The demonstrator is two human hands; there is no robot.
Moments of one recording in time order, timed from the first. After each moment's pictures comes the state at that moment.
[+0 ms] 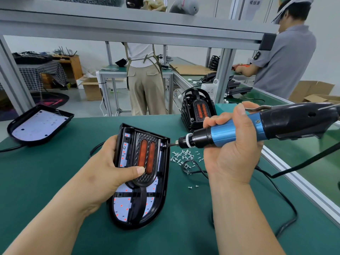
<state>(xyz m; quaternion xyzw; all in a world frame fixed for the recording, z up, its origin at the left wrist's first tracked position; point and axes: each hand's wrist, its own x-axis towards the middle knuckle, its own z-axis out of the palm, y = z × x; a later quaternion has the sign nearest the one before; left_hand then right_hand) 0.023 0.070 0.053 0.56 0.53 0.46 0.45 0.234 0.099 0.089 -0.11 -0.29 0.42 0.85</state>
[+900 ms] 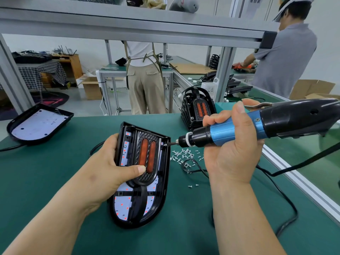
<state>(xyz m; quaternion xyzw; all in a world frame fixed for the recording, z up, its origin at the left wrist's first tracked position) 0.025 0.069 0.055 0.55 0.53 0.46 0.45 0.234 0.097 0.089 -0.12 -0.33 0.40 0.85</state>
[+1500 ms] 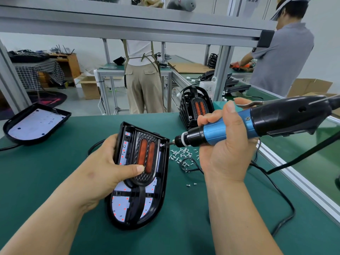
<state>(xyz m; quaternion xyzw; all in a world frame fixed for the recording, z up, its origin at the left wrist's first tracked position) 0.027 0.072 0.056 0.55 0.52 0.46 0.47 0.231 0.099 0.086 -0.13 -0.34 0.39 0.85</state>
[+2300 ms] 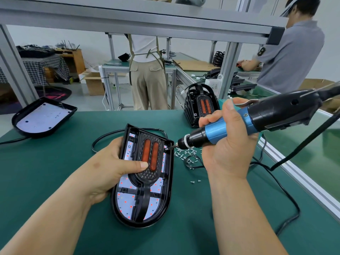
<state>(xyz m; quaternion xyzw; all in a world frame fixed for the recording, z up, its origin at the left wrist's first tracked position) 0.022 0.078 0.047 0.49 0.48 0.46 0.56 0.227 0.104 0.082 -0.17 -0.33 0.41 0.83</state>
